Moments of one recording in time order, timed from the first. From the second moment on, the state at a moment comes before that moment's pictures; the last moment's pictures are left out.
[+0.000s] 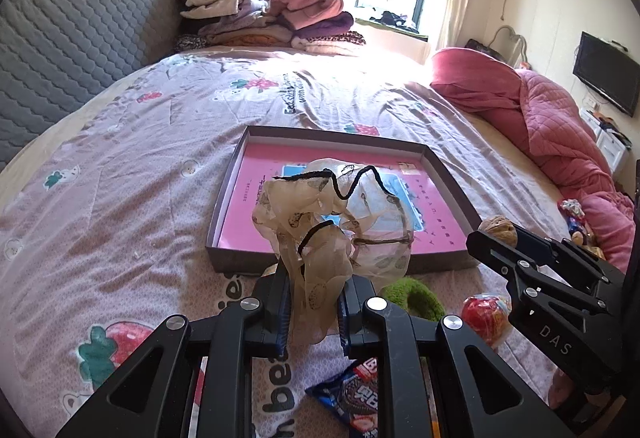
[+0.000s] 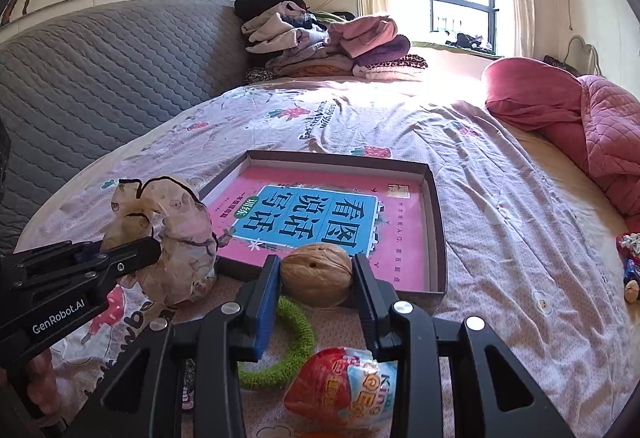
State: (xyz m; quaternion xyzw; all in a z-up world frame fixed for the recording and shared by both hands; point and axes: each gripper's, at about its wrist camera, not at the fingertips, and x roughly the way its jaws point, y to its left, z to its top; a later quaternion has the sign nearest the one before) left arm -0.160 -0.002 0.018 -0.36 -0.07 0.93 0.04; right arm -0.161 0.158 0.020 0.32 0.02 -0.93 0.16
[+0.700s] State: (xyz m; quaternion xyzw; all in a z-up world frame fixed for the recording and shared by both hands) left arm -0.253 0.003 -0.007 -0.43 -0.07 0.90 0.04; right arm -0.254 0.159 -0.015 0.41 0.06 -0.90 0.16
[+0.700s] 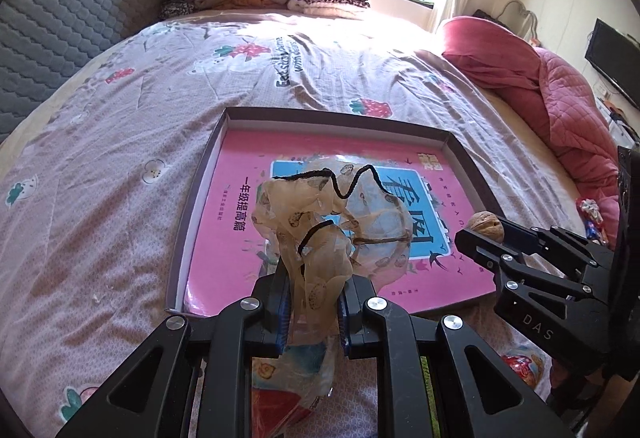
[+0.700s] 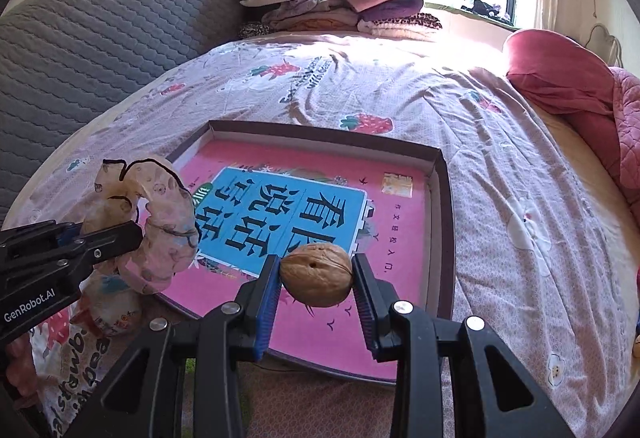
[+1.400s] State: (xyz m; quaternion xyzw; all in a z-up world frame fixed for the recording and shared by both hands) left arm -0.274 0.012 -0.035 -0.48 -0.06 0.87 0.05; right arm -0.270 0.165 -0.040 0.46 0.07 -0.87 0.14
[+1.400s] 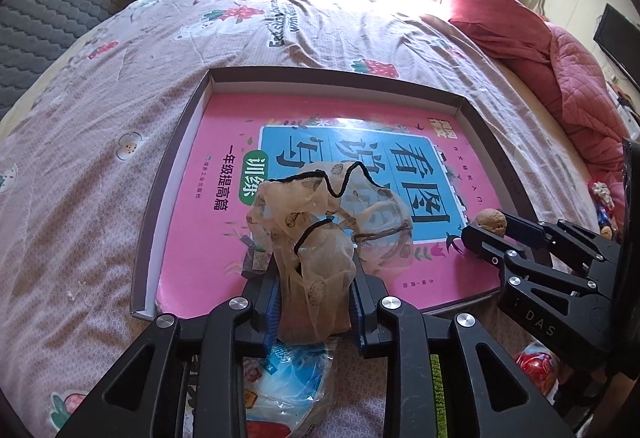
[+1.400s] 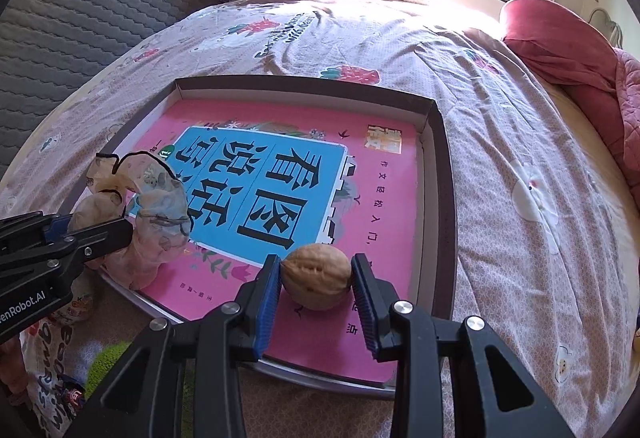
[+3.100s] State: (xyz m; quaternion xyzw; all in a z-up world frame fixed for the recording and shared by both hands) left arm -0.234 -0.003 0.051 -0.38 -0.06 0.92 -0.01; right arm -0.227 0.160 0.039 0.38 0.04 -0.91 0.16
